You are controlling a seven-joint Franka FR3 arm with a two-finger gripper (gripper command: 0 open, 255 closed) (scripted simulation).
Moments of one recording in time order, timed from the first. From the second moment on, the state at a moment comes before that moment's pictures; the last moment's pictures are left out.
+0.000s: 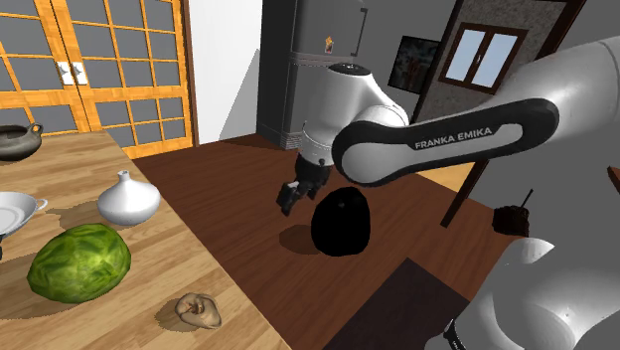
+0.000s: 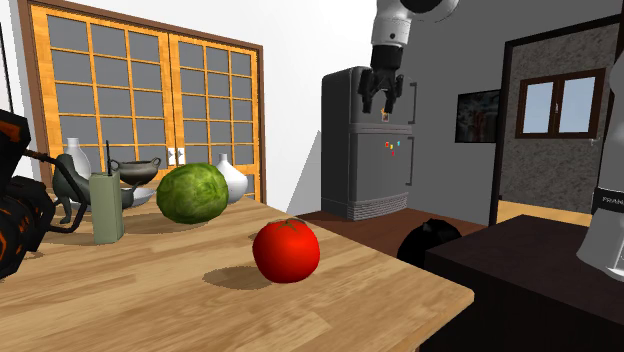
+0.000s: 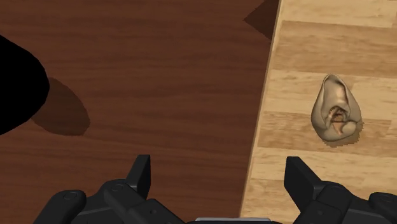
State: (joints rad) arm 0.07 -0.33 0.33 -2.38 -0.01 2.25 0.30
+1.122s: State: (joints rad) arm 0.18 0.31 0.44 -2.08 -0.49 2.47 0.67
